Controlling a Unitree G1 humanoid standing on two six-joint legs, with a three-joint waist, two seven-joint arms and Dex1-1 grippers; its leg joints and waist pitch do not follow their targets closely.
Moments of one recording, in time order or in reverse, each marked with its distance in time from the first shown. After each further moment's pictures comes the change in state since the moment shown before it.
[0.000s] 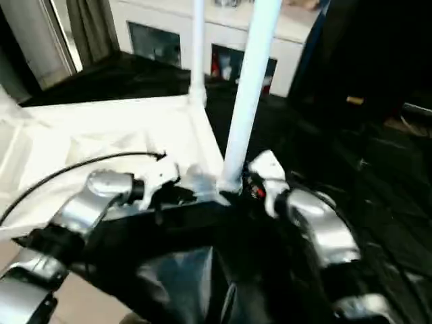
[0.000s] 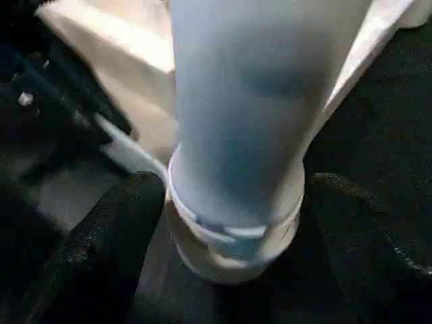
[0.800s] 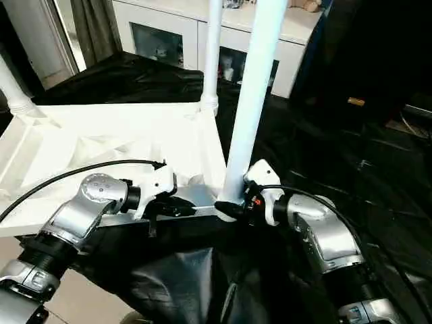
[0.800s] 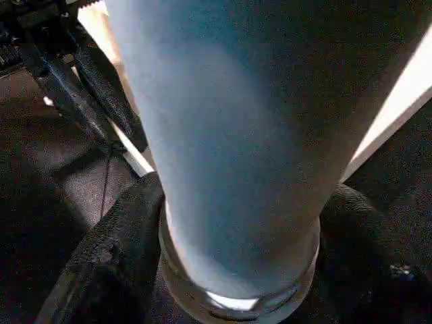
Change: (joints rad) left arm 0.054 0.029 -0.014 -0.112 -0.013 0.043 -0.083; right arm 0.007 -0.013 0.032 -0.043 0.032 0.055 0.071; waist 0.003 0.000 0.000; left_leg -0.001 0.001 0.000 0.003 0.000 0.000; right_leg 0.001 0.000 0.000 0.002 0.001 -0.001
